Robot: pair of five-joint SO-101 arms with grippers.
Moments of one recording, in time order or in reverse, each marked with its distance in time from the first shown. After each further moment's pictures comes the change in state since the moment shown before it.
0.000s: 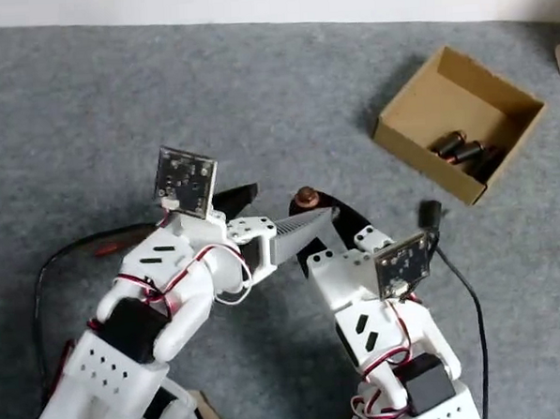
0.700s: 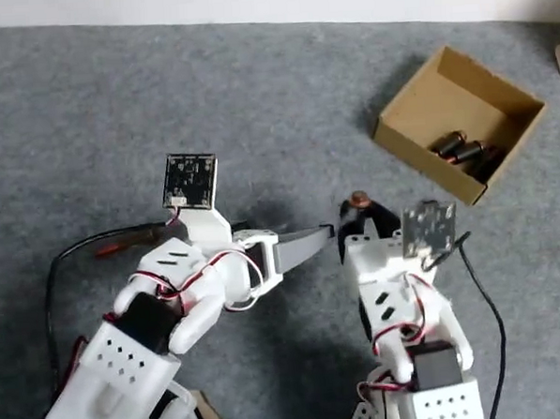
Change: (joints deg) left arm -4.0 0.9 0.7 5.4 12.0; right arm 14.9 11.7 -3.8 8.8 -4.0
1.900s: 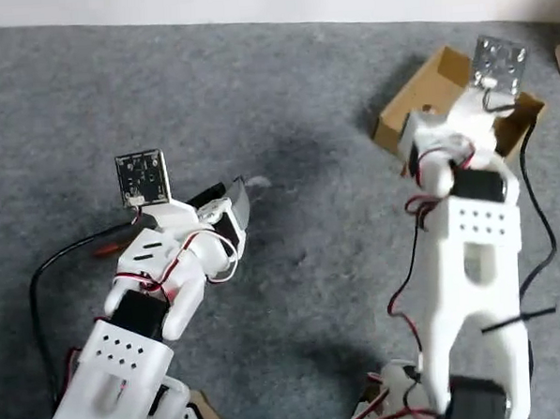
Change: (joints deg) left arm -12.1 0.0 10.2 -22.7 0.4; right arm 17.7 70.2 -56.3 0.8 -1.9
